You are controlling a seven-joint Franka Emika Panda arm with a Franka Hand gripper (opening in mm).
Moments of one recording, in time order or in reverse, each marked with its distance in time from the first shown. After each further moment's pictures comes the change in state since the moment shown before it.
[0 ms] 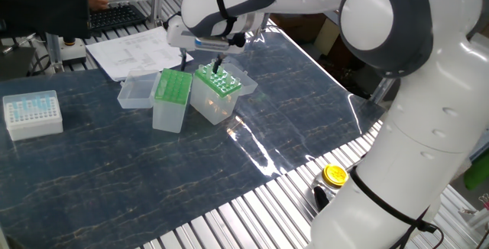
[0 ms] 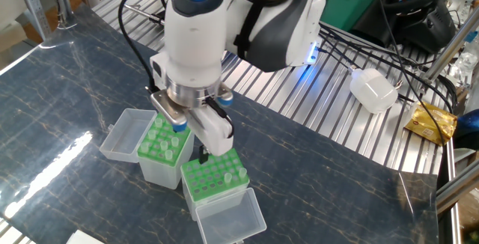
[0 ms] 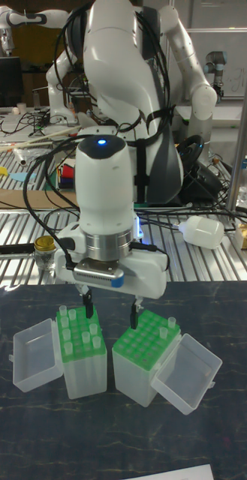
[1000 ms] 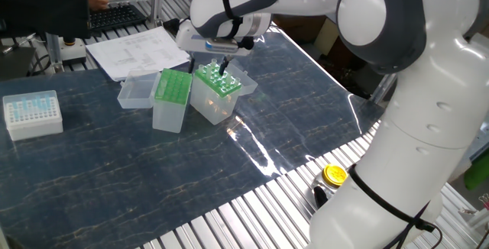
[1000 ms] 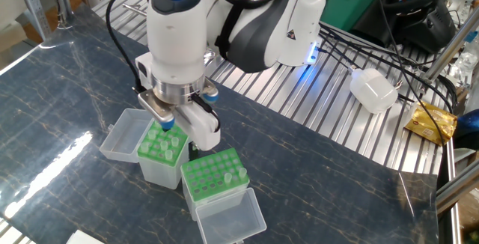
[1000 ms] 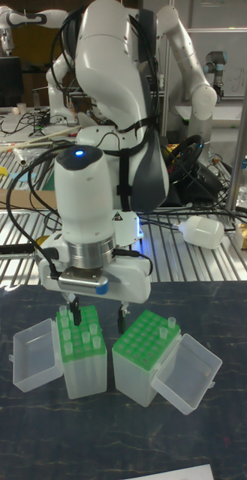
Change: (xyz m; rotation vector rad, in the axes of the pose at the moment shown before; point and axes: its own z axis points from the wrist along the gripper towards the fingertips) arm -0.007 -0.024 0.017 -0.035 0.010 -0.044
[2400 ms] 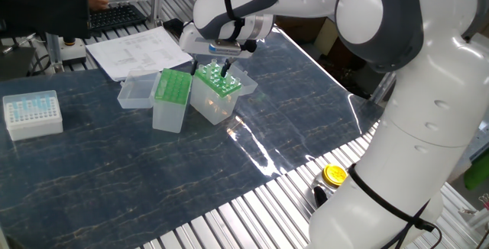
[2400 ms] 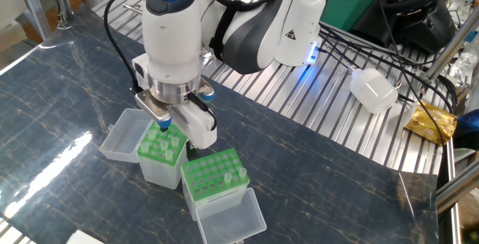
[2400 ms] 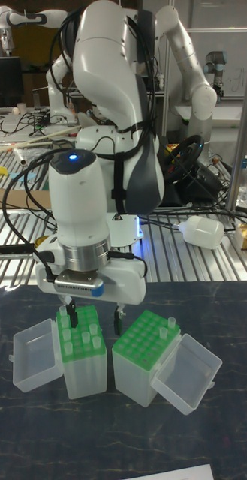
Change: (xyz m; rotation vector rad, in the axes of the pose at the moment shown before) arm 0.001 -0.007 0.005 -0.003 -0.002 -0.010
